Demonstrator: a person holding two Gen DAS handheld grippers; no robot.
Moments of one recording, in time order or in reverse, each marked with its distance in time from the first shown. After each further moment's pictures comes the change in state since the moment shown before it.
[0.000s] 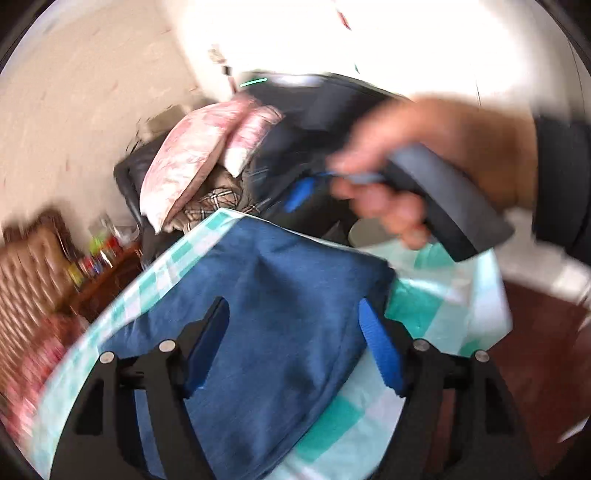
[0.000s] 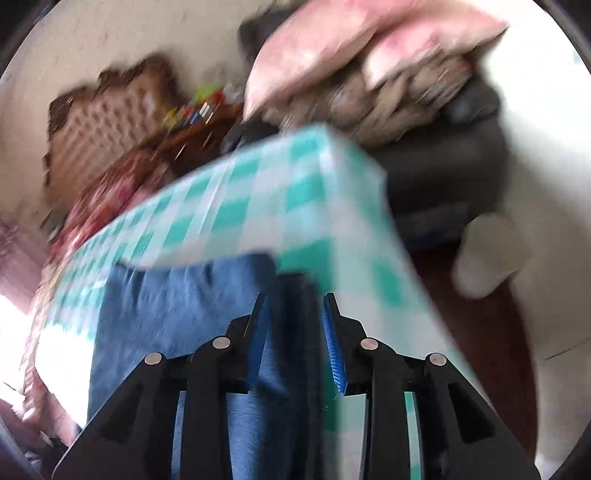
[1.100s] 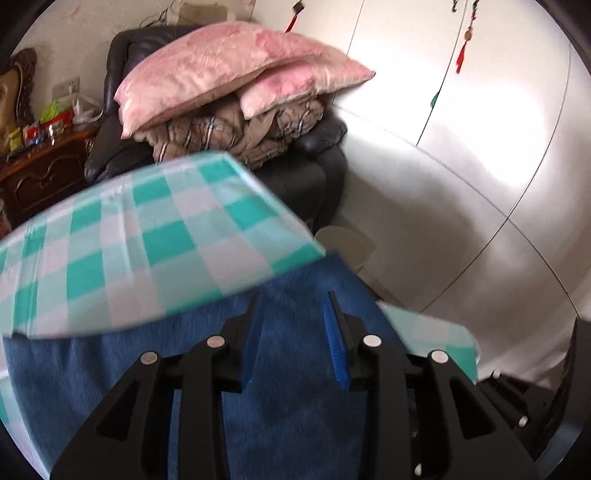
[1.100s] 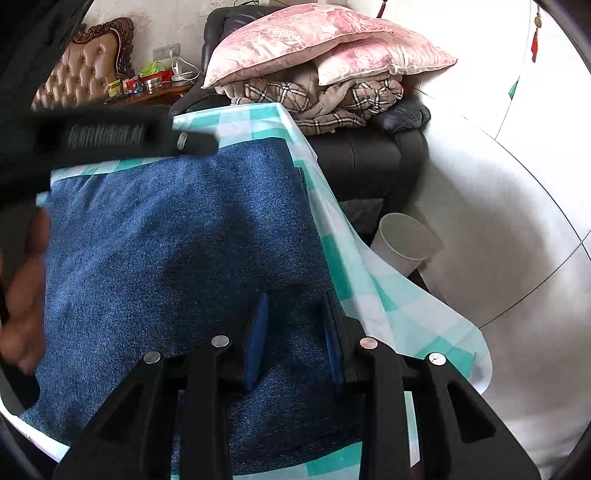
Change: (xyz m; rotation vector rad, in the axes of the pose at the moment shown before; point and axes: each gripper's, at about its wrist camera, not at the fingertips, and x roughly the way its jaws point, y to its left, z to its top) left arm 0.136 0.117 0.036 -0.408 0.205 -0.295; right arm 0.012 0.070 -0.102 -0.083 0.000 -0.397
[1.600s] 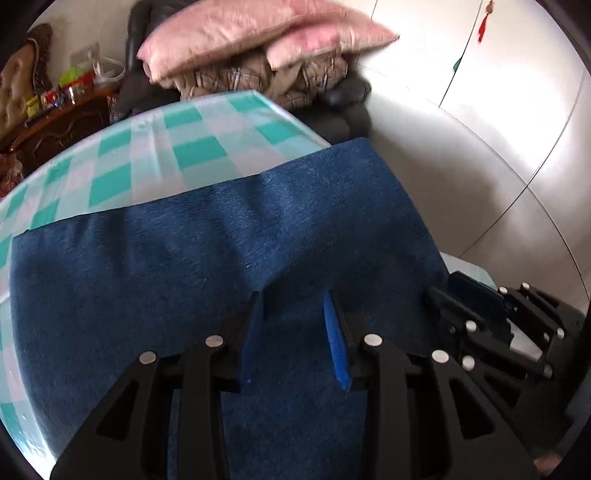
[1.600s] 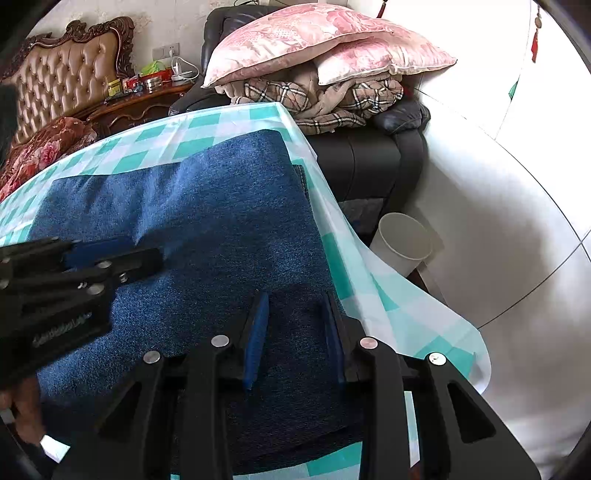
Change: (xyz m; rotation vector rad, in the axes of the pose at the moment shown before) left arm -0.018 0.004 -0.061 -0.042 0.109 0.071; right arm -0.003 0.002 -0.002 -0.004 0.000 -0.001
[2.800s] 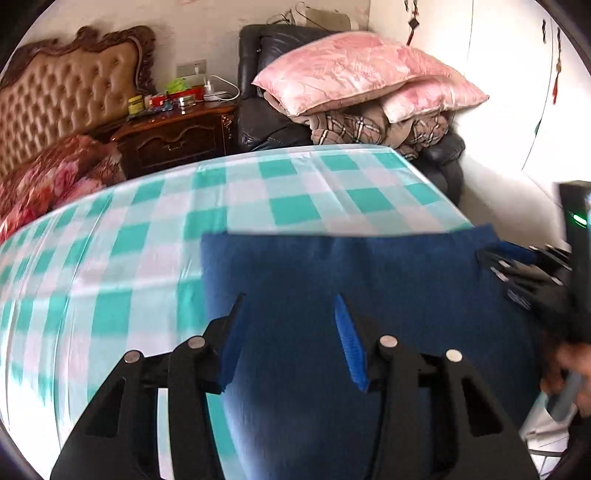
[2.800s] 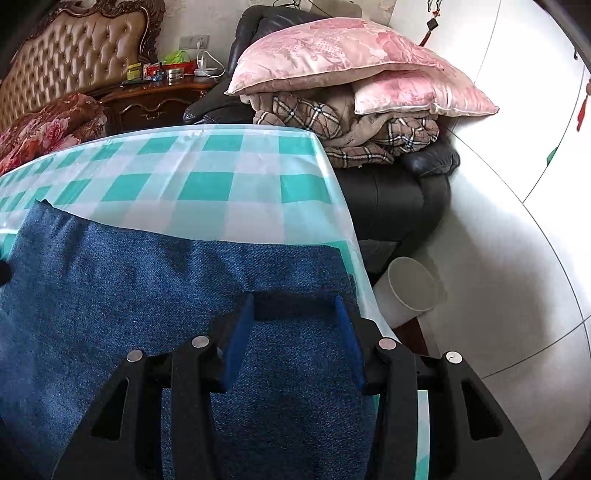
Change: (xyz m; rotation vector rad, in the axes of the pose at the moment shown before) left arm -0.067 0.118 0.001 -0.149 -0.118 0.323; right arm 0.047 0.037 0.078 -0.148 -0.037 -0.013
